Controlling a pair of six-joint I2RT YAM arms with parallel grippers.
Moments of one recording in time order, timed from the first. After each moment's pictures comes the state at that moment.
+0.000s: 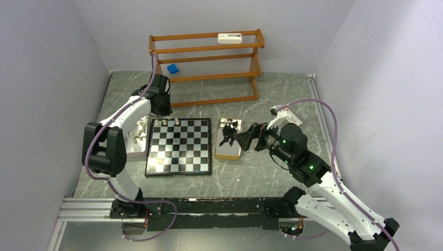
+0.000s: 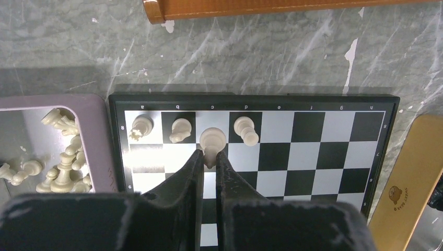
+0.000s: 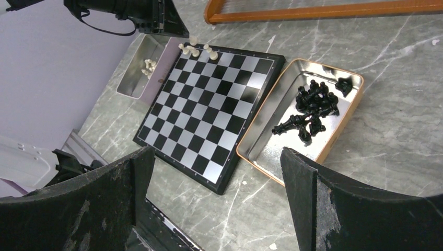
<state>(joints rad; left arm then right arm) -0.26 1.71 1.30 -0.58 -0.10 -0.30 0.71 0.68 0.73 -0.30 0.02 0.49</state>
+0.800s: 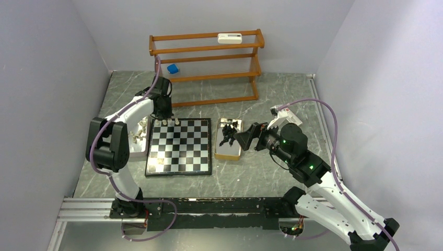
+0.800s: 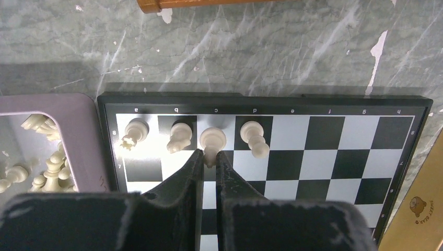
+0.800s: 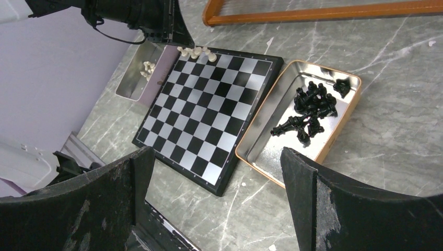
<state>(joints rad) -0.26 1.77 1.28 -0.55 -0.10 -0.30 0.71 0.68 0.73 -0.30 0.03 0.49</state>
